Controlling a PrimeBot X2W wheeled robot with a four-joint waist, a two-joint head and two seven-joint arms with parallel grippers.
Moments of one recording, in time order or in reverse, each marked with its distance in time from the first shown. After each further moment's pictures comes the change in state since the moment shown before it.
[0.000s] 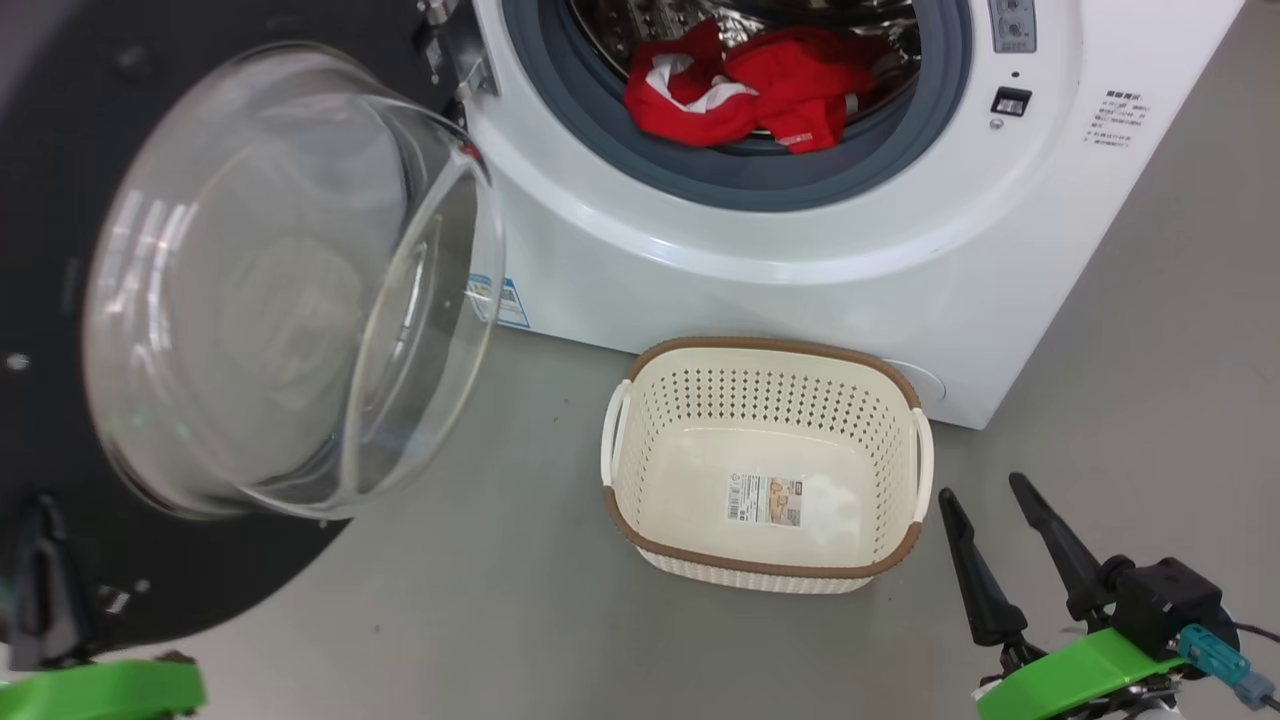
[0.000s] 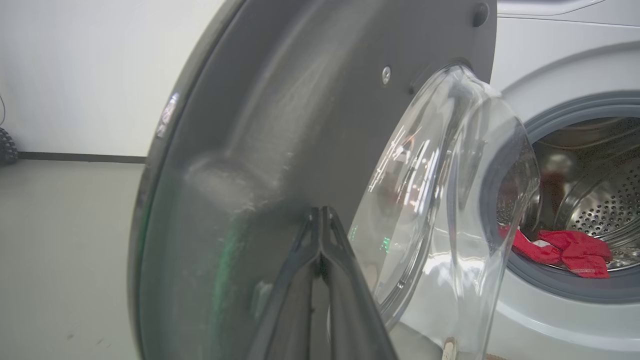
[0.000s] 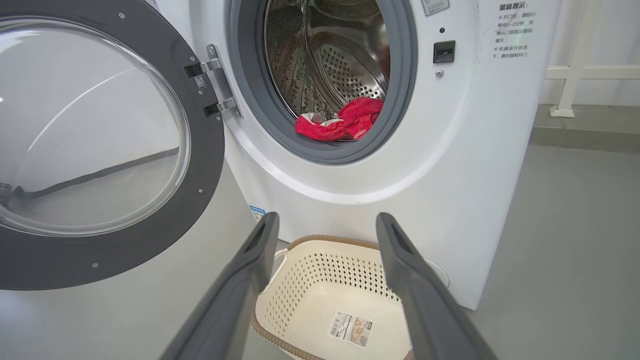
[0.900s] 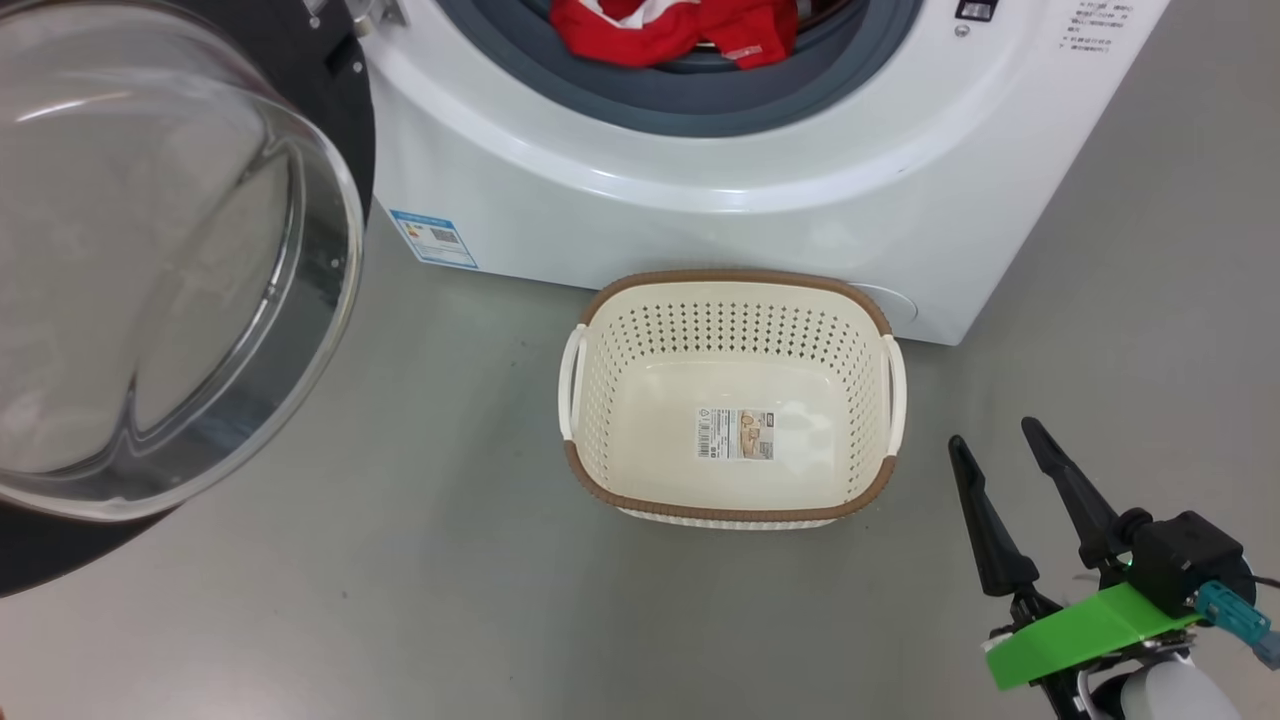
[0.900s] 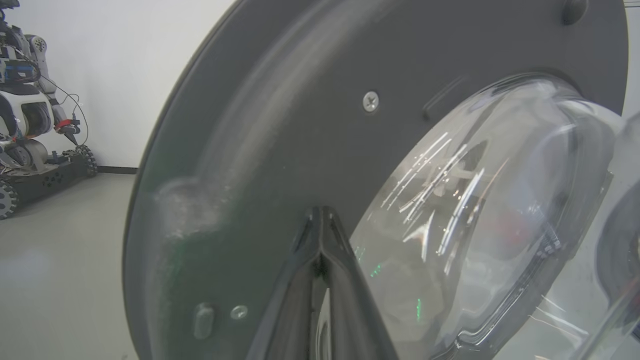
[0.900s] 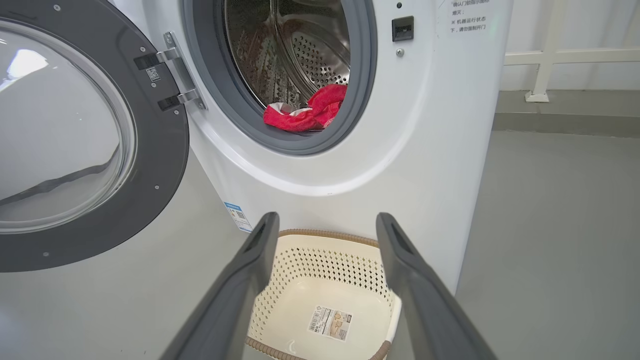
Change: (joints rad) left arm -0.333 0.060 0.375 0.281 0.132 -0.110 -0.001; right arm -0.070 -0.028 0.000 -0.022 0.000 0.000 0.000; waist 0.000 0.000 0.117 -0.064
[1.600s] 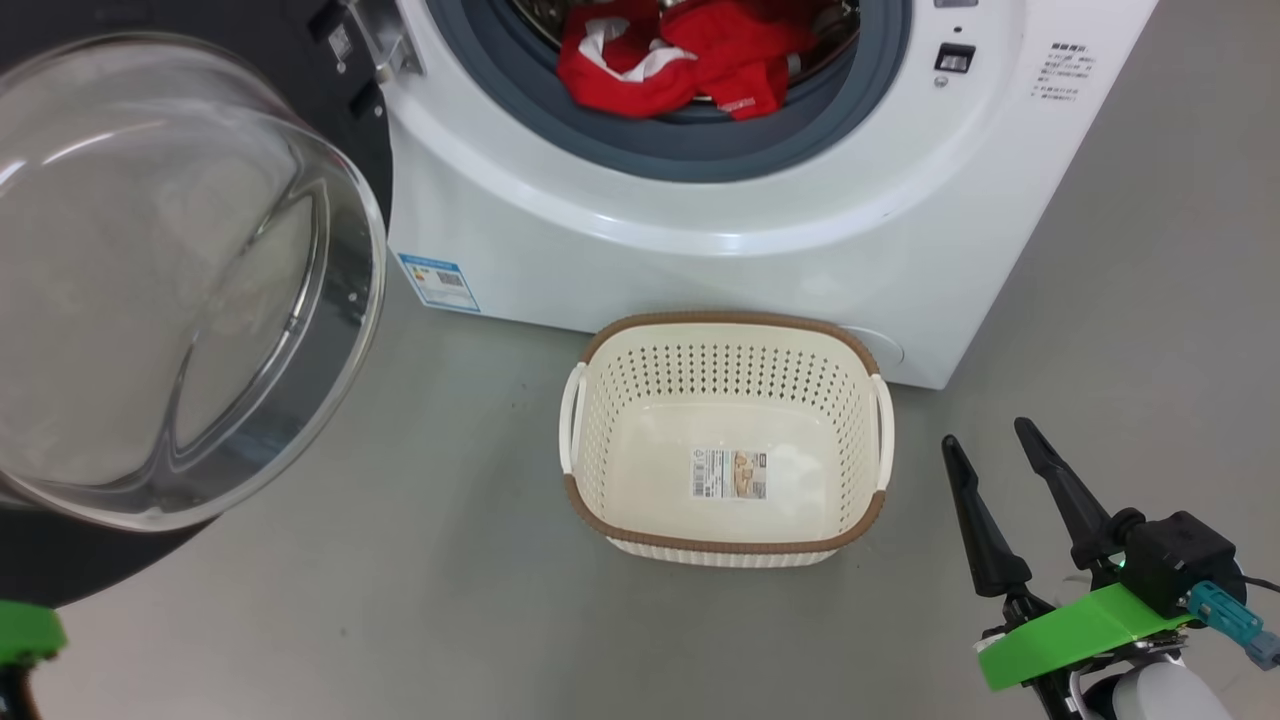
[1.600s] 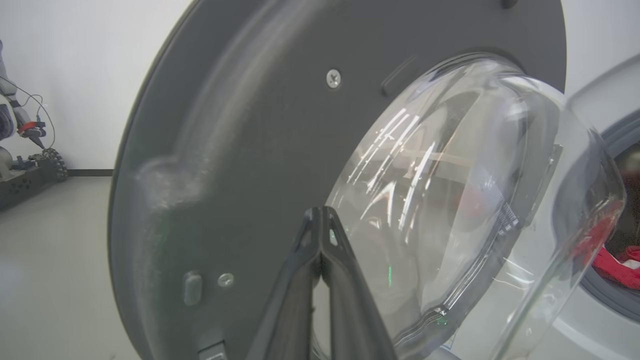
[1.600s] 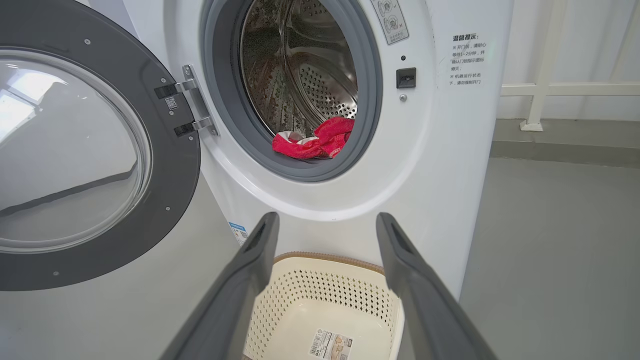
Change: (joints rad) left arm 0.080 -0.010 -0.084 -0.022 0.021 -0.009 0.000; right arm -0.006 0.015 0.000 0.006 0.000 0.000 0.000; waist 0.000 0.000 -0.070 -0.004
